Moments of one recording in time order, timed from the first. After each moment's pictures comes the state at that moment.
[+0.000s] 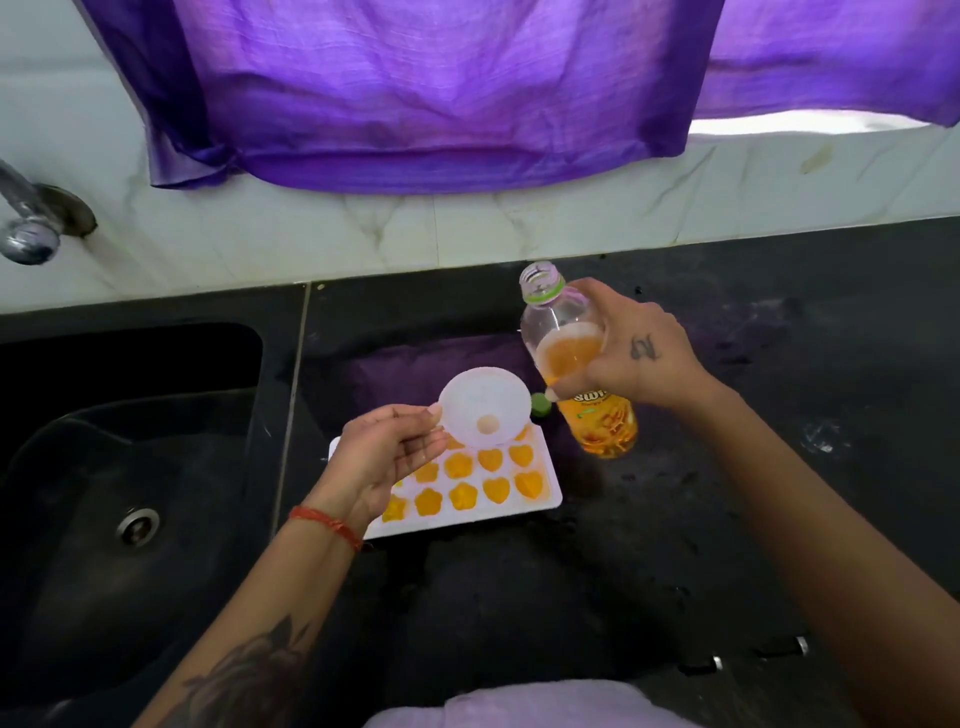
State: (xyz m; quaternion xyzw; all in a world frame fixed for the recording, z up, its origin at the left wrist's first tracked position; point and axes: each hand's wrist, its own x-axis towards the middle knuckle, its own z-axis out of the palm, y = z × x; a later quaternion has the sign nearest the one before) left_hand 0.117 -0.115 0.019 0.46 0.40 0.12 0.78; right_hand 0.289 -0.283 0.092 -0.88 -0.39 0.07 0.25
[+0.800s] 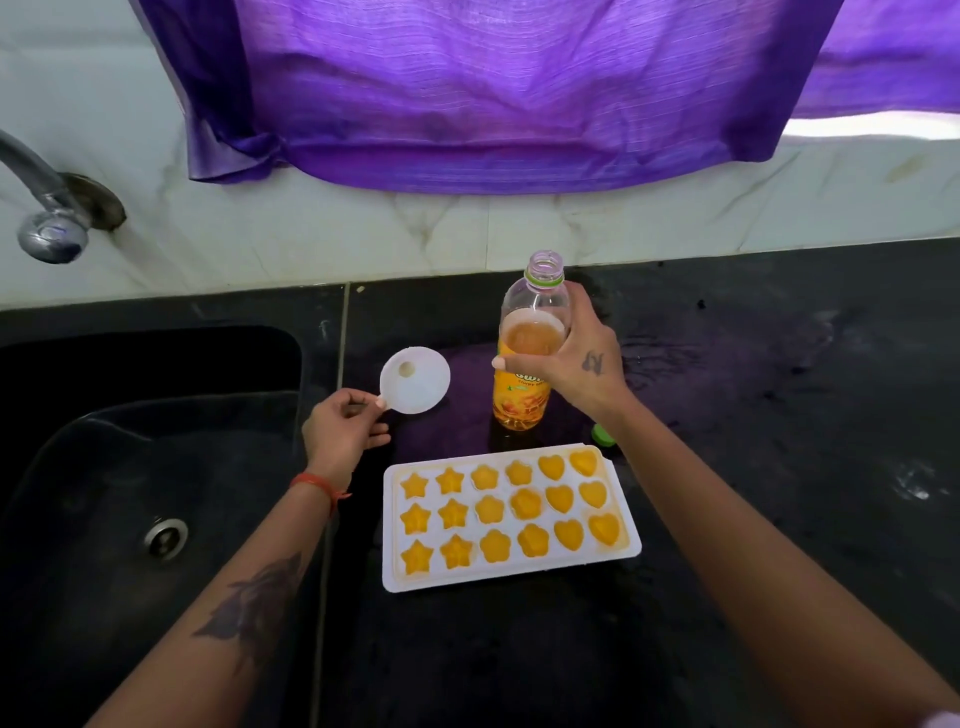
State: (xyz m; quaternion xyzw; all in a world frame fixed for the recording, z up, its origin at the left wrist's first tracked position) left_hand 0.119 0.035 -0.049 0.63 0.48 0.22 0.57; right_hand 0.287 -0.142 0.033 -0.83 -0.32 0.09 0.46
